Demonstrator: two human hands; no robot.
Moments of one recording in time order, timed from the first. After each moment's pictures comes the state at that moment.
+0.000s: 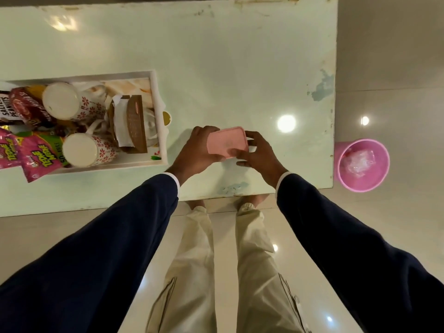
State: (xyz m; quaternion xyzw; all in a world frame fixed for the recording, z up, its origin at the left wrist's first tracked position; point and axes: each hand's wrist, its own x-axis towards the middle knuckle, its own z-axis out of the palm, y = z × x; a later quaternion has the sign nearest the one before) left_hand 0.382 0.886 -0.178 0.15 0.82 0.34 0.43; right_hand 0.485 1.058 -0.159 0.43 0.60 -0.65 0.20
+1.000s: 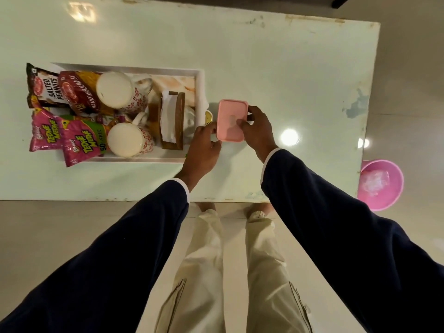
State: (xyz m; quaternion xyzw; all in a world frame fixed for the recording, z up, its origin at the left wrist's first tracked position) left_hand 0.351 0.825 -0.159 0.06 0.85 0.41 0.34; right_hand 0.366 0.983 -0.162 0.41 0.75 -0.49 0.16
